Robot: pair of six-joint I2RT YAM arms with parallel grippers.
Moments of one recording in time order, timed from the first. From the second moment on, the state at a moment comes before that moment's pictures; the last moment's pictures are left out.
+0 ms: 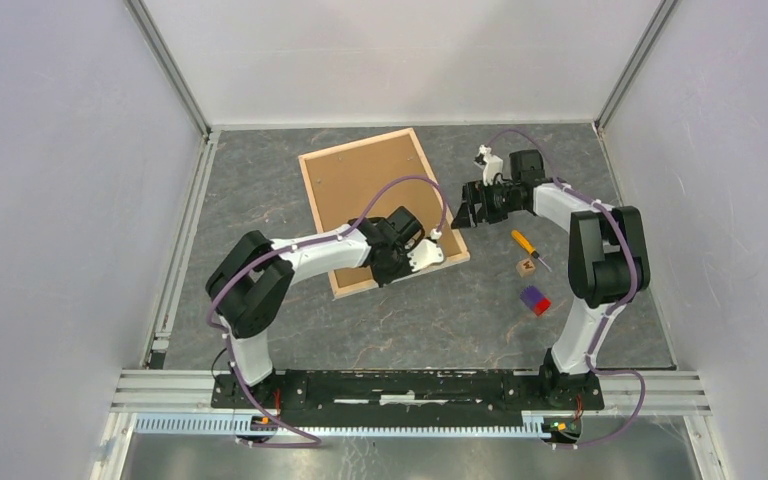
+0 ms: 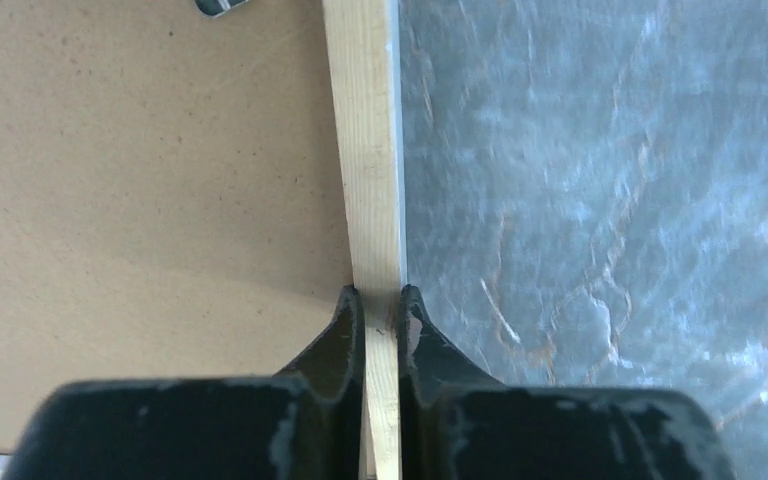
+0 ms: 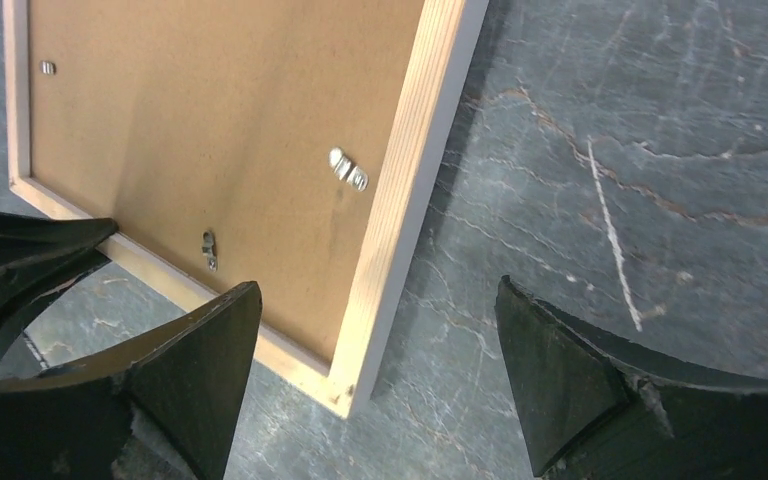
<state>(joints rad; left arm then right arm) -0.84 1.85 1.23 -0.58 0.04 0.50 0.11 1.86 1.20 -0.33 -0.66 -0.10</state>
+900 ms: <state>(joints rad) -0.79 1.39 0.96 -0.69 0.30 0.63 0.20 2.00 0.93 0.40 -1.01 0.80</state>
